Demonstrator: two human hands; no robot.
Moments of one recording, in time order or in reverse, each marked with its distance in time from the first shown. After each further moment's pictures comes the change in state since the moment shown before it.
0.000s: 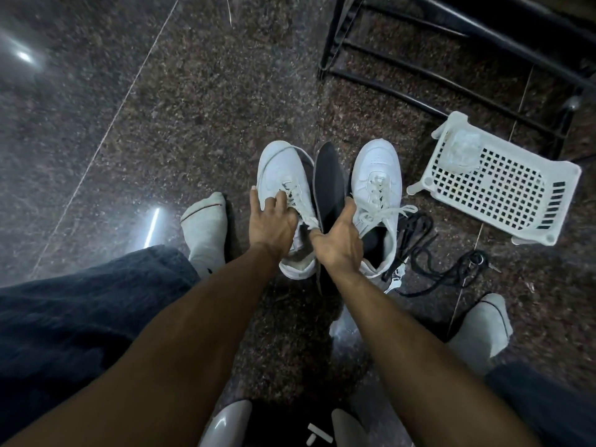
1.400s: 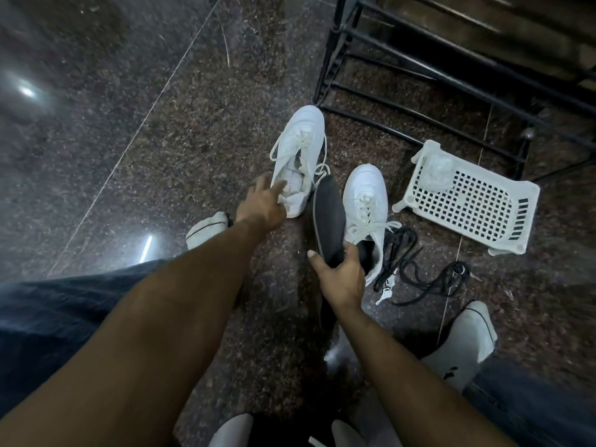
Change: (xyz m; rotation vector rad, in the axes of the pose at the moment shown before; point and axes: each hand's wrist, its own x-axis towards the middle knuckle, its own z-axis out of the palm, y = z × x) left_hand 0.030 -0.053 -0.045 -0.762 -0.060 -0.111; right_hand -0.045 0.028 -0.006 0.323 0.105 0.010
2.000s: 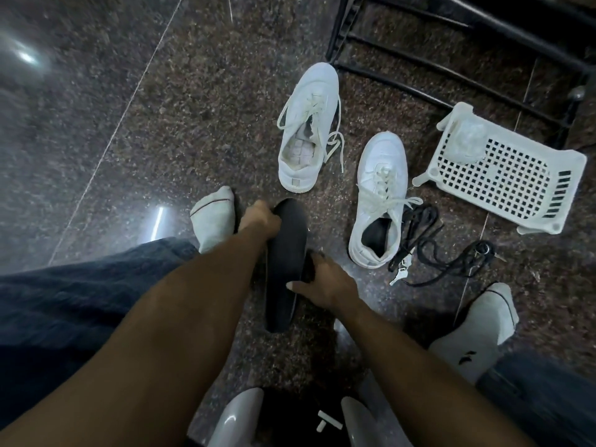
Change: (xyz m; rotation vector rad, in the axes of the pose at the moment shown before) left_hand -0.020 -0.034 0.050 -0.222 -0.146 -0.514; right_hand 0.000 0.040 0.033 -0.610 -0.675 -0.170
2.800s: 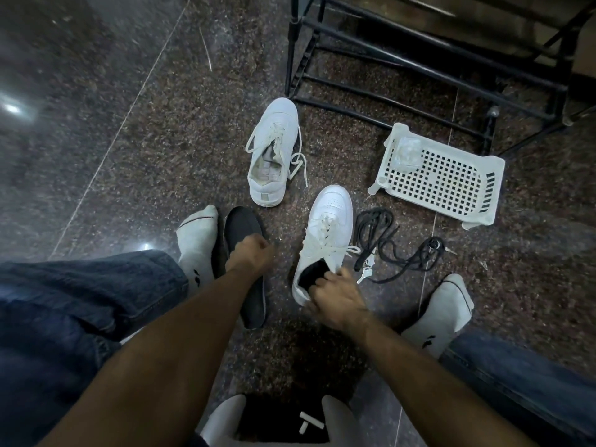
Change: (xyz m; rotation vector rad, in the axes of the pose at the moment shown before) left_hand -0.078 -0.004 0.025 0.008 -0.003 0.176; right_hand -0.068 0.048 -0.030 -0.749 0.208 -0.375
